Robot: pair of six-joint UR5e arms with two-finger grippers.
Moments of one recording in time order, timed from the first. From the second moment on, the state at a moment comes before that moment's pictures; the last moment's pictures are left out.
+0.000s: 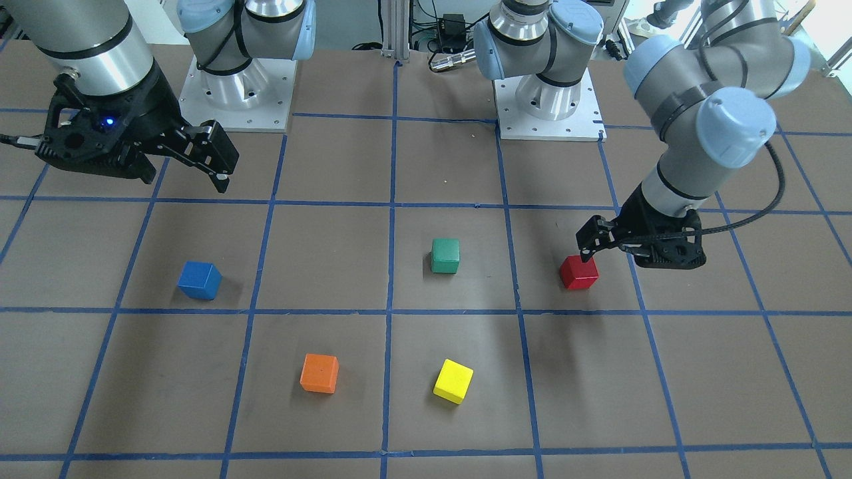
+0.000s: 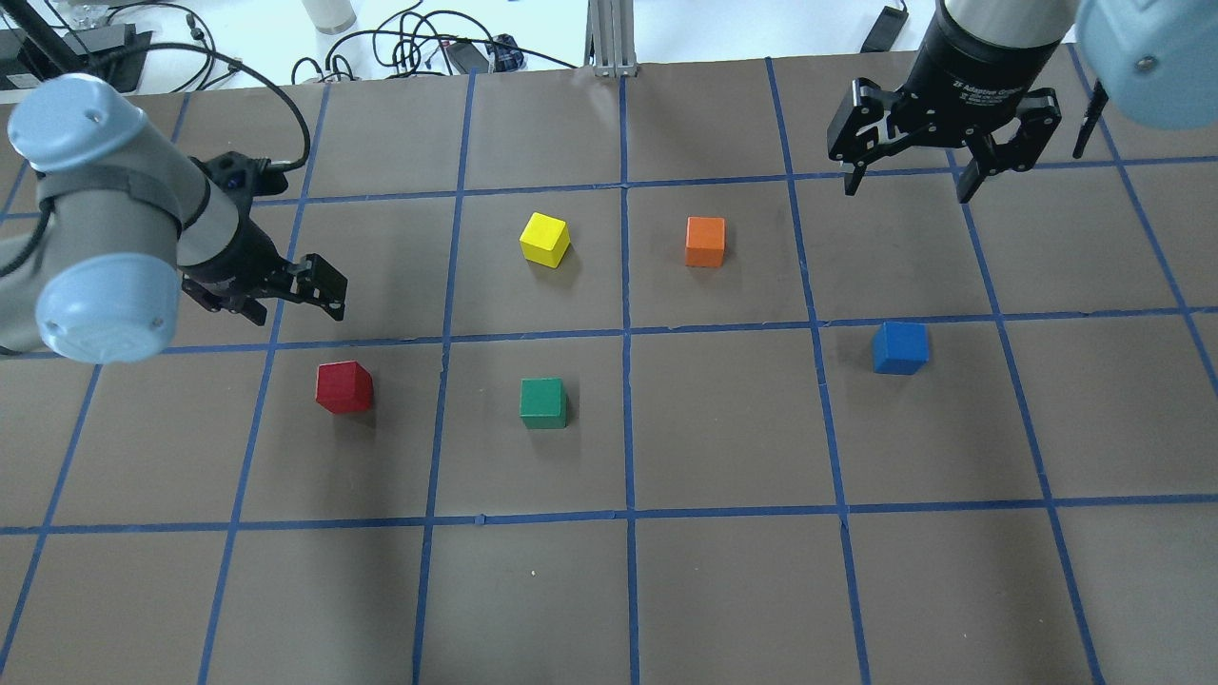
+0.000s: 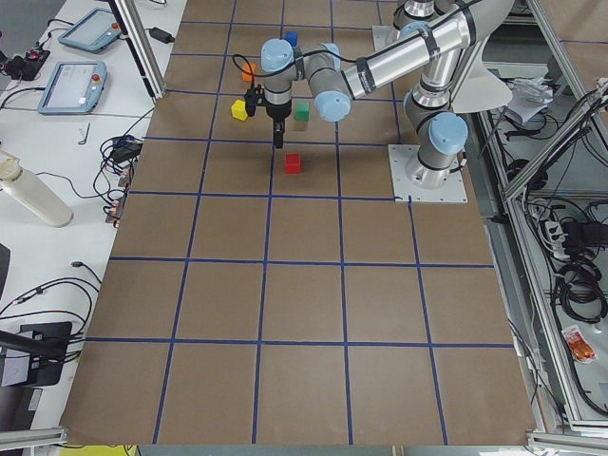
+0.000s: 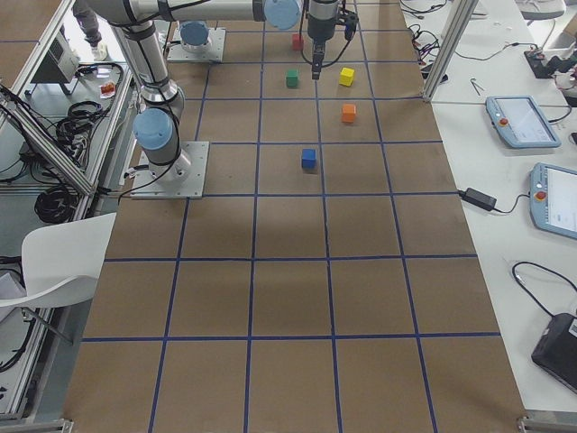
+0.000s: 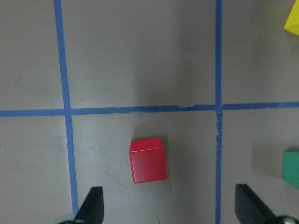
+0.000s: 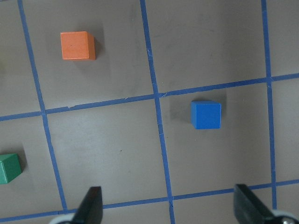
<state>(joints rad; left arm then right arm) -1.32 -1.69 -1.99 -1.02 1.52 0.26 1.56 -1.52 1.50 -1.55 -1.56 0.12</state>
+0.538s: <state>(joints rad) -1.31 -1.76 -2.10 -0.93 1.53 0.25 1.56 -1.52 1.51 -1.55 -1.56 0.12</state>
